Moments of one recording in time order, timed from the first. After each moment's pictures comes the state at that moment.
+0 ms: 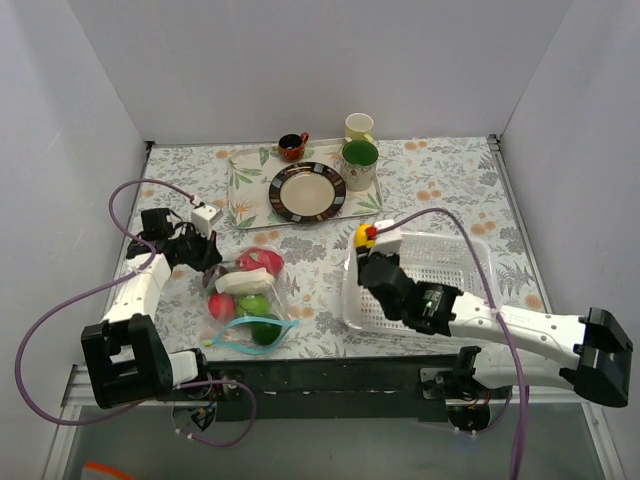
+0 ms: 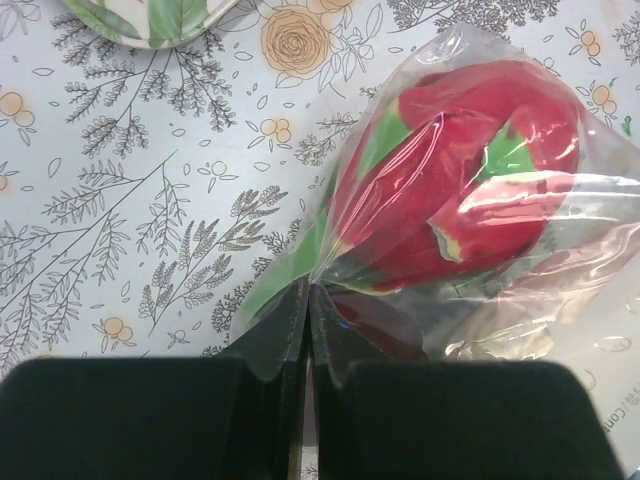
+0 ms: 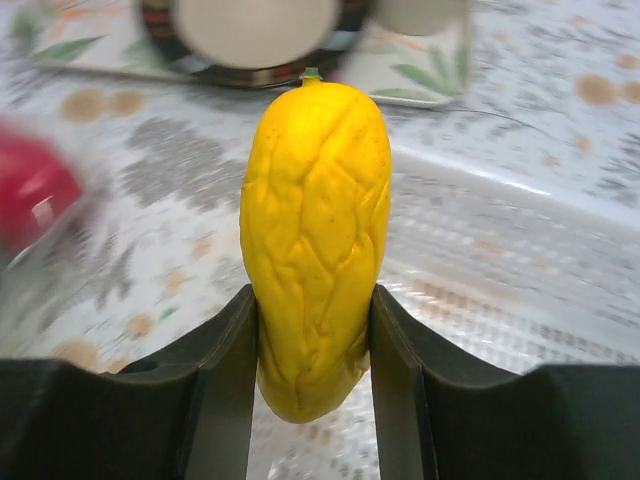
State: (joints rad) left arm 0.19 1.25 0.77 -0.50 0.65 0.57; right arm 1.23 1.09 0.70 -0.11 0.82 0.39
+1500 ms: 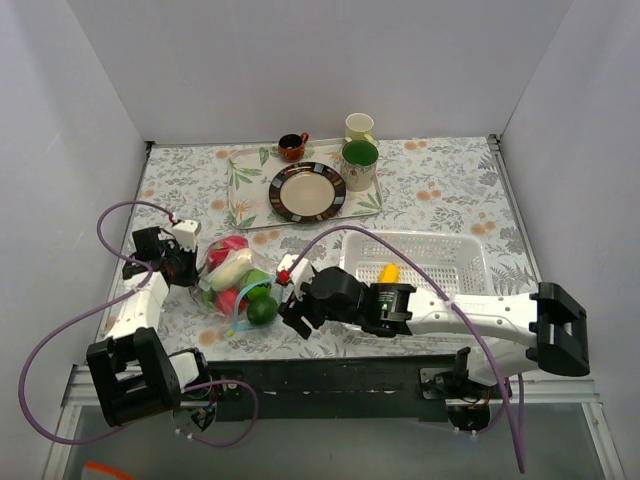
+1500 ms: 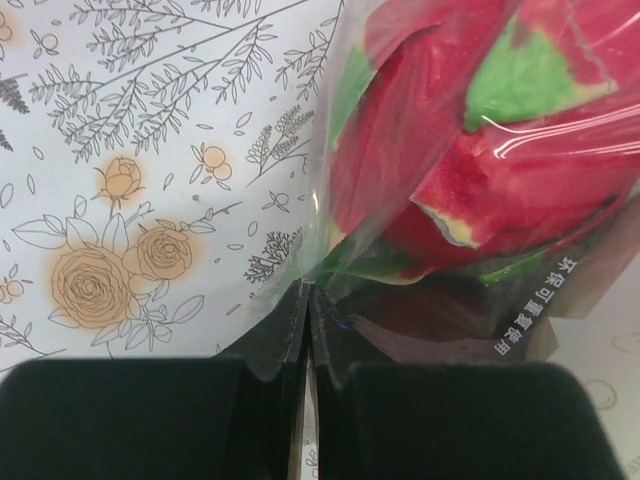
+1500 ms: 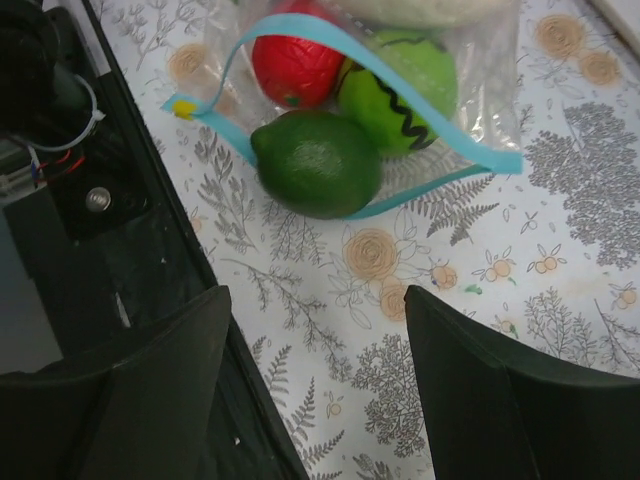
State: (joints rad) left arm 0.29 1.15 0.62 -0.41 0.32 0.43; right arm 1.35 1.38 0.99 -0.15 0.16 0.13
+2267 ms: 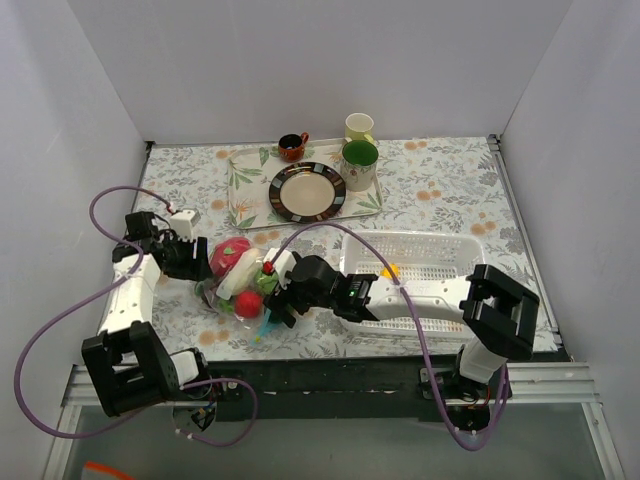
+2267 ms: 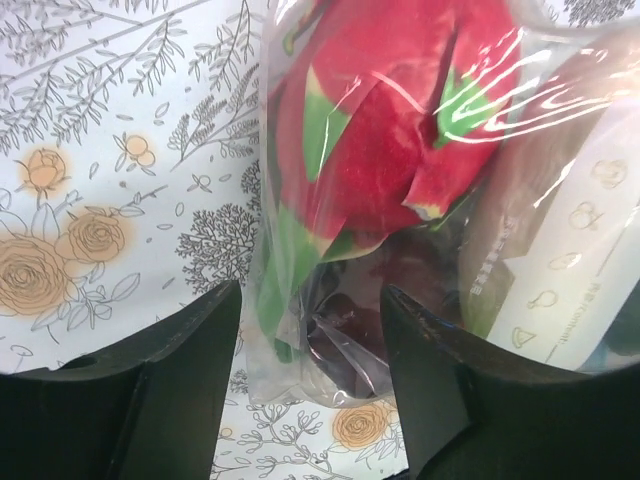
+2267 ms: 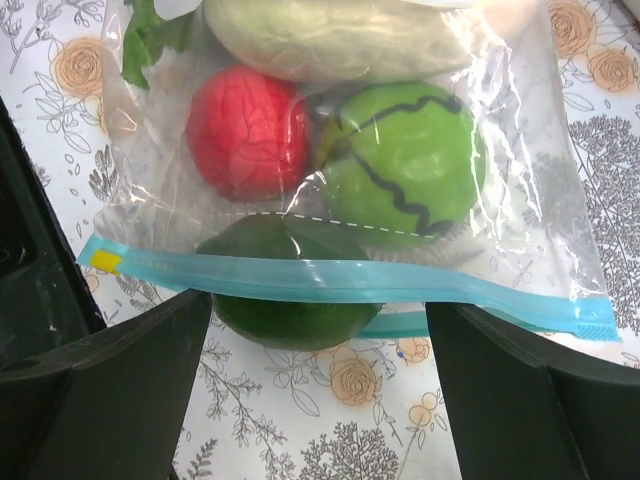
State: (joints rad) left arm 0.30 1.19 0.80 -0.70 0.45 0.41; right arm 1.23 1.63 0.99 0.06 0.05 0.05
